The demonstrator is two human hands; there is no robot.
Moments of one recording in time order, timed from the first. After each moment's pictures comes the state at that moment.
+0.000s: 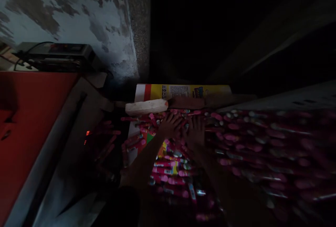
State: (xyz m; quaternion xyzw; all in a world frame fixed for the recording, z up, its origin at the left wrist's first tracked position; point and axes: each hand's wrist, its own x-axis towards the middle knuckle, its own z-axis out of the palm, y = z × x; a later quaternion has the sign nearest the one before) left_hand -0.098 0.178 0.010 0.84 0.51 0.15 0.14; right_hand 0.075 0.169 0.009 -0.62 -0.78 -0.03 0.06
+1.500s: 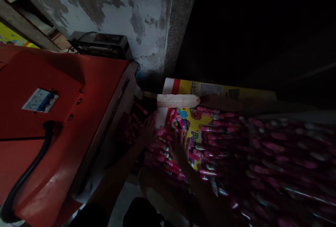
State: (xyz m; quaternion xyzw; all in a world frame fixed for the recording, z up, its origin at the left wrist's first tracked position) left_hand -0.285 0.015 -0.017 0.73 0.68 0.03 0.05; right_hand -0.072 0.024 -0.028 -0.56 -0.82 0.08 0.08
